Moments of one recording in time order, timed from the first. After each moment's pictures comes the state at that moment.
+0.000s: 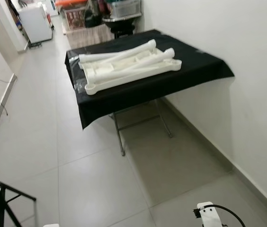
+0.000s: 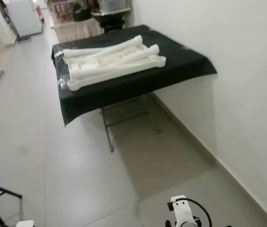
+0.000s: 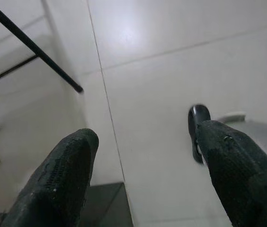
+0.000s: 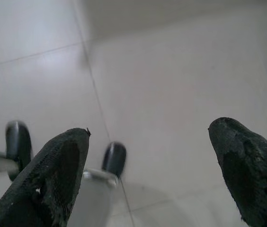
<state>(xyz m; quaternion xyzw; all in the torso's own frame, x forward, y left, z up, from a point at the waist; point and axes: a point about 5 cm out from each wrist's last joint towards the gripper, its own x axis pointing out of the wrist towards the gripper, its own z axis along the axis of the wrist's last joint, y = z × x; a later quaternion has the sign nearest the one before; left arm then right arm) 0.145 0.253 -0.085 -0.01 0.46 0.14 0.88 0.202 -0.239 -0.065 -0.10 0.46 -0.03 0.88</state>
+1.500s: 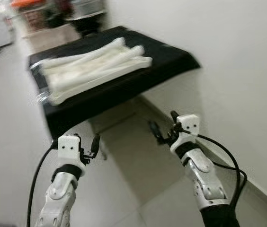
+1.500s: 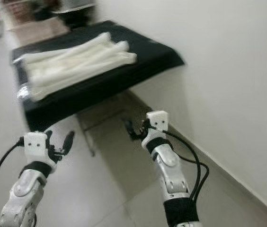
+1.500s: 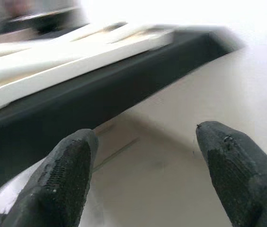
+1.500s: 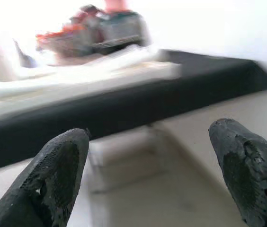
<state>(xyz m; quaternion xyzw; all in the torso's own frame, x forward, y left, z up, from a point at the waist) 0.267 0.133 0.125 -0.05 -0.06 -0.07 0.99 0.312 -0.173 0.133 -0.01 -0.05 0.12 0.99</state>
